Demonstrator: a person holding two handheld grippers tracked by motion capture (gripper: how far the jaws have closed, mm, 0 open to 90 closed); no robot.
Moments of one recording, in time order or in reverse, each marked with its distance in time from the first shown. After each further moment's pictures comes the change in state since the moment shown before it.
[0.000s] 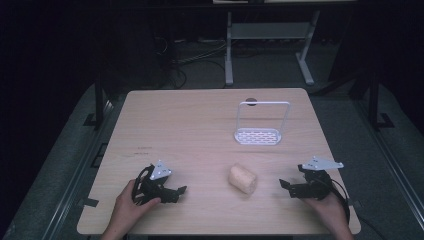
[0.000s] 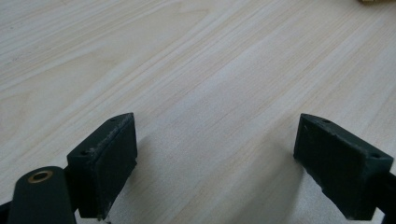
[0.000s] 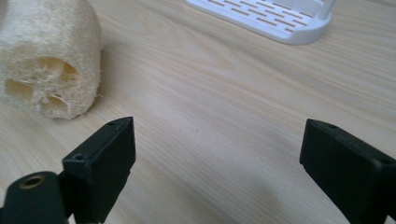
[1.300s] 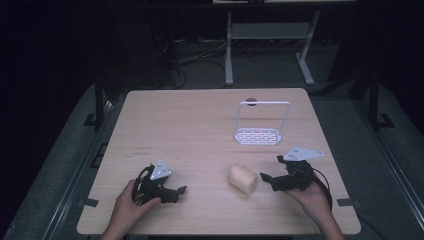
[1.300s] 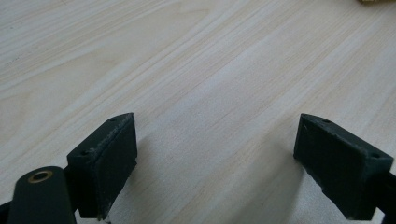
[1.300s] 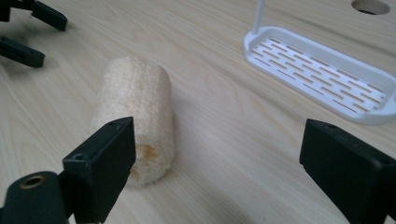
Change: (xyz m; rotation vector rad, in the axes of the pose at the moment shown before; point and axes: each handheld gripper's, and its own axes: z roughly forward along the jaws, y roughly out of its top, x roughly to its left) left arm 0.000 0.000 0.000 0.003 0.000 0.001; right arm 0.035 0.049 0.013 -0.043 0.127 -0.076
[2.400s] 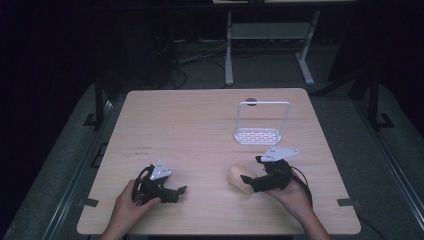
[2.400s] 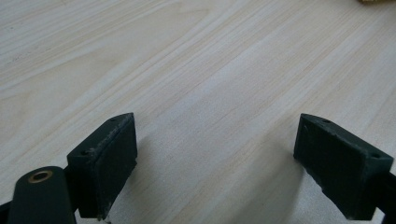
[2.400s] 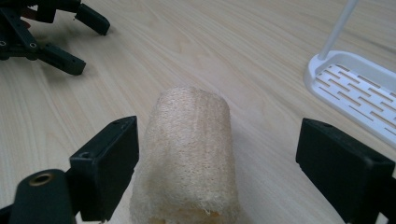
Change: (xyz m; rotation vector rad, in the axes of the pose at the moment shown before) left arm 0.000 0.000 0.000 -0.003 0.001 -0.001; right arm 0.031 0.019 0.035 0.005 0.095 -0.077
